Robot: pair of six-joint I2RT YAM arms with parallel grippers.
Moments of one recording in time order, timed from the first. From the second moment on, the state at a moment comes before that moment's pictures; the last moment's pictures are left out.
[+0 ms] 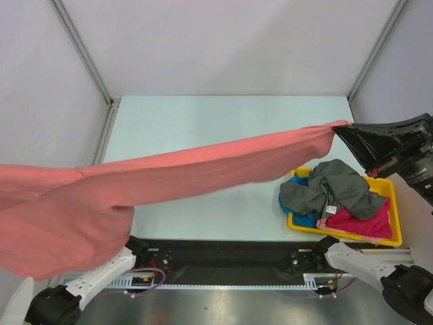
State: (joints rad) left arm -0.51 0.71 2.28 -0.51 -0.31 -0.06; right arm 0.57 0.94 2.08 -0.83 -0.22 0.35
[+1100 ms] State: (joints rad) left arm -0.15 2.22 2.08 -0.22 -0.07 -0.19; right arm 0.10 2.22 1.97 -0.43 -0.29 0.35
